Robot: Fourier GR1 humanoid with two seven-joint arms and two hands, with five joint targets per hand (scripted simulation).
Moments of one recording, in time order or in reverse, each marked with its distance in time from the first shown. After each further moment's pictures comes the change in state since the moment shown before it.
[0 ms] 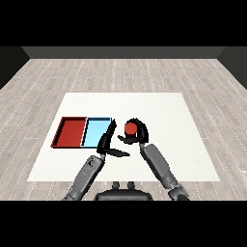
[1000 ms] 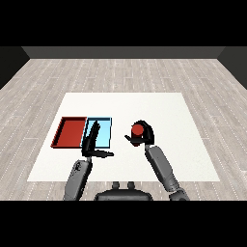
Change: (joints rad) left arm 0.151 0.003 0.242 -0.085 -0.066 -0.182 -0.065; right arm 0.065 -0.002 -0.109 0.040 0.047 0.041 0.001
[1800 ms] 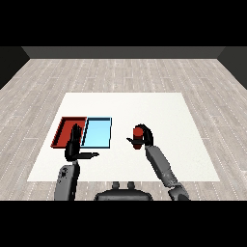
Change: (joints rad) left arm 0.098 0.032 0.215 -0.054 0.033 -0.081 -0.103; right arm -0.068 -0.003 -0.054 0.315 -0.043 0.063 -0.122
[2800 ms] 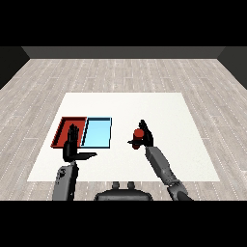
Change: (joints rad) left arm 0.012 0.006 0.022 -0.013 0.022 0.000 -0.007; right arm -0.050 0.006 -0.041 0.177 -0.152 0.147 -0.069
